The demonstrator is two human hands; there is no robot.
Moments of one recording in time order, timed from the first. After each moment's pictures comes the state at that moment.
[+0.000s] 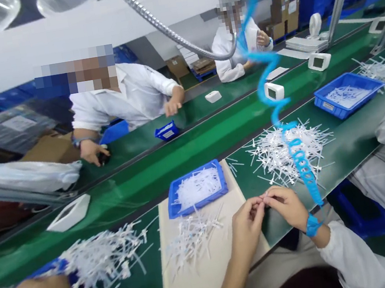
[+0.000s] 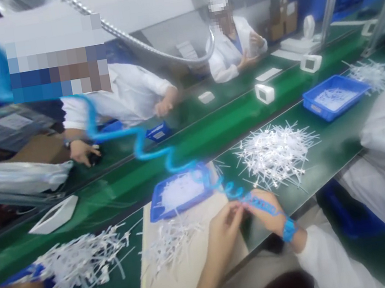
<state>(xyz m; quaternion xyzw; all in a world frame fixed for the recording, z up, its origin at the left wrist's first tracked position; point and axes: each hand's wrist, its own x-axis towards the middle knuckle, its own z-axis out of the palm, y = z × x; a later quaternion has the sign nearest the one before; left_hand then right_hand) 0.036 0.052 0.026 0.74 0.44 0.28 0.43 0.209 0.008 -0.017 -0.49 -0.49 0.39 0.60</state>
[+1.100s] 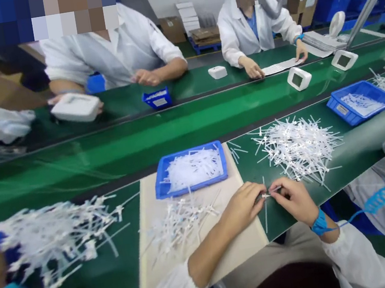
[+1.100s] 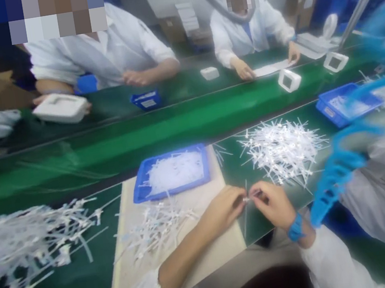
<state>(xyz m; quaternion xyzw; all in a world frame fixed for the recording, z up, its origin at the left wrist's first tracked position) 0.018 0.101 -0.010 0.90 0.23 0.19 0.32 0.227 0.006 -0.002 -0.60 -0.57 0.33 0.45</state>
